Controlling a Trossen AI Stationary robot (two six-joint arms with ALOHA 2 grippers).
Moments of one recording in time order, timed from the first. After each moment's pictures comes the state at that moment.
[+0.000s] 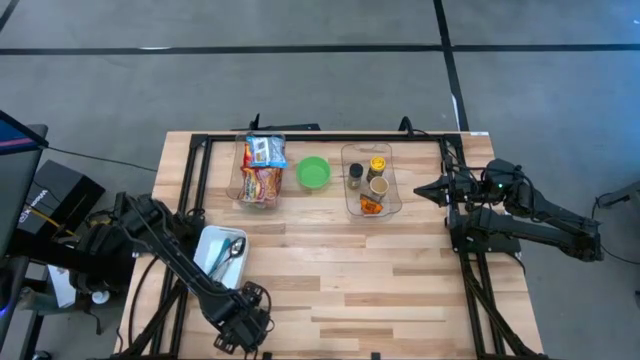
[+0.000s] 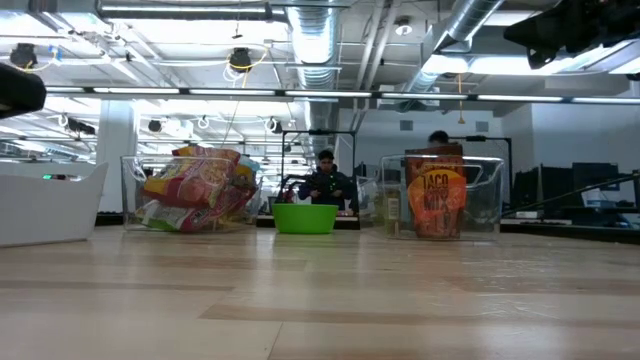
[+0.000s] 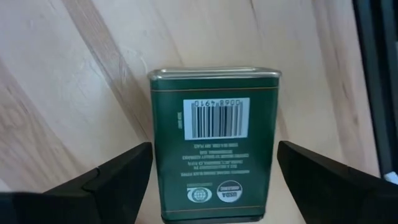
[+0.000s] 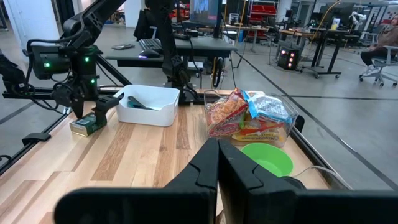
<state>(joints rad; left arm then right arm) -0.83 1.85 1.18 -0.78 0.01 -0.41 -0.36 0.25 0.46 -0.31 -0.29 -0.10</state>
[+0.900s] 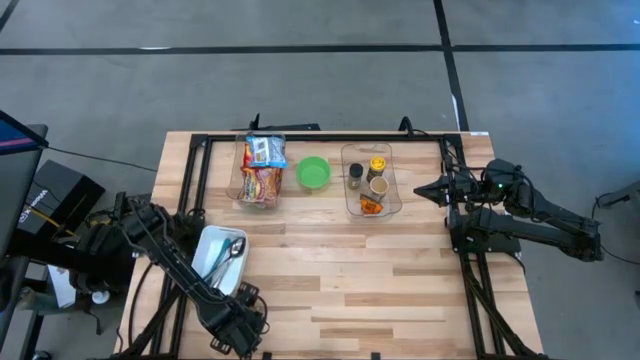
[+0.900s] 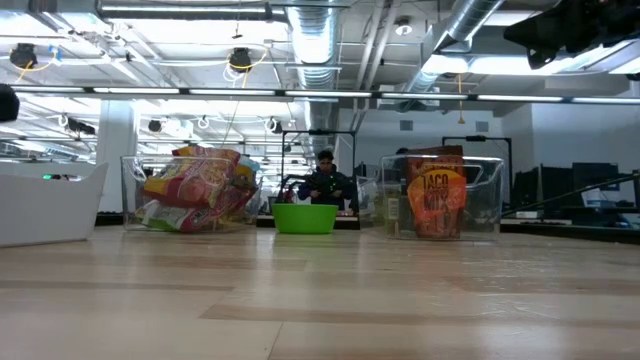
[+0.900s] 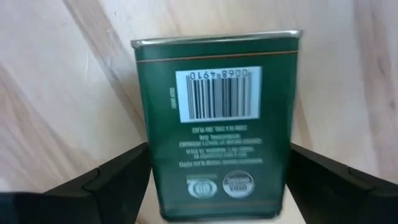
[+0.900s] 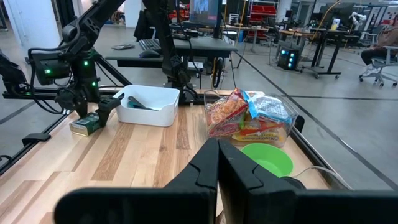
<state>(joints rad) -0.87 1.88 1.17 -0.81 -0.03 -0.45 -0.36 0.25 0.46 -0.31 -0.29 -0.10</state>
